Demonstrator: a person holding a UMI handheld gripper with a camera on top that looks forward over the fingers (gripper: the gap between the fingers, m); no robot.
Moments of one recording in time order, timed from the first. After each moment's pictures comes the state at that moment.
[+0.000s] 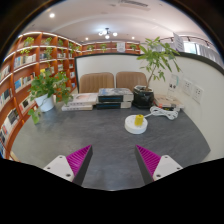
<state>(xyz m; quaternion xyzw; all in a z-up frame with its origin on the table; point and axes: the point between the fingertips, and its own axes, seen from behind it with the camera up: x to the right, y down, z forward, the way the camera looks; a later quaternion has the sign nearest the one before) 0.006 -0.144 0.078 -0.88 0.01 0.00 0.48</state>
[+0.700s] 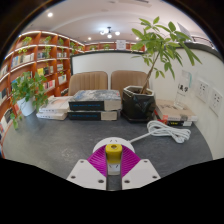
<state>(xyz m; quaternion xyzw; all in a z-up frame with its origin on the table) 0.112 0.038 0.022 -0.87 -0.01 0.01 0.49</state>
